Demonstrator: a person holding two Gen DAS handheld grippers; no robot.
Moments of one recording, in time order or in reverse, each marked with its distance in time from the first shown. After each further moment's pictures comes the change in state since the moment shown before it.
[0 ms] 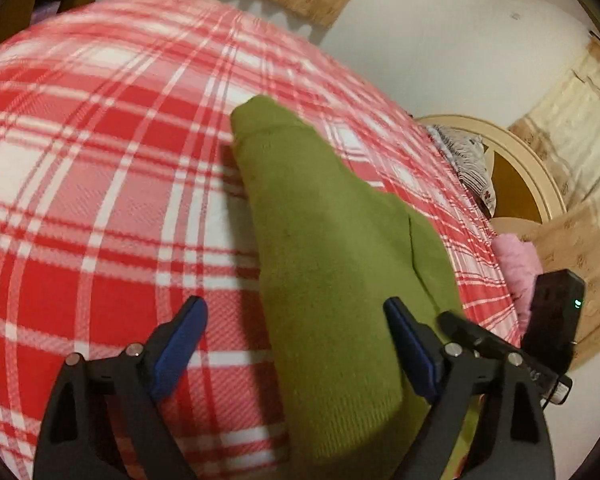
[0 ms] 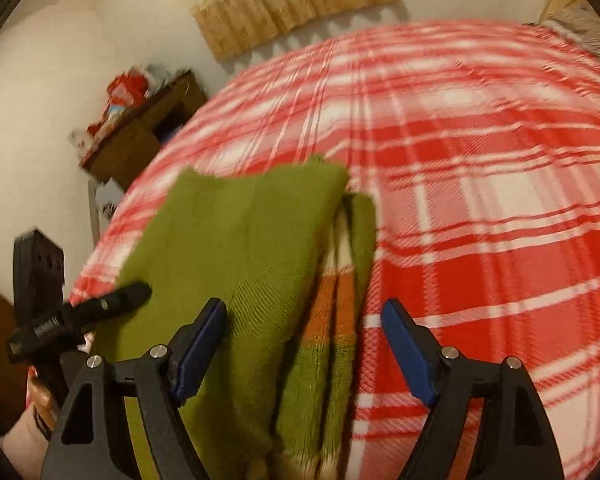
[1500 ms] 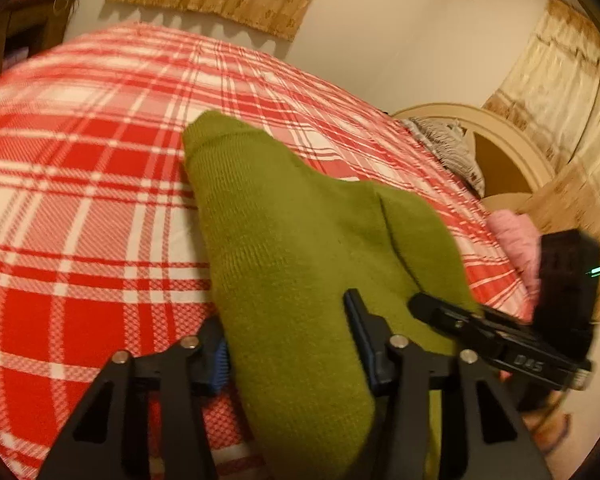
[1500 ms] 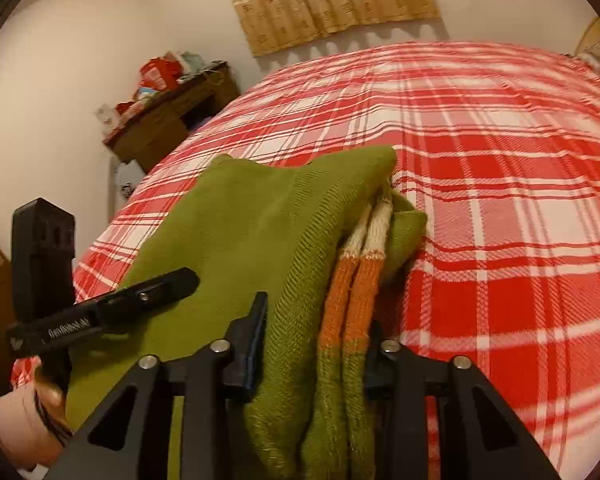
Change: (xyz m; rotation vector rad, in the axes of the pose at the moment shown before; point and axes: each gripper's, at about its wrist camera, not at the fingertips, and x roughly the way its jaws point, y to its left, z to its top) left arm -0.004 -0.016 -0.013 0.147 -0.061 -0.001; right arm 0.010 0.032 -0.004 -0.119 -0.062 0.022
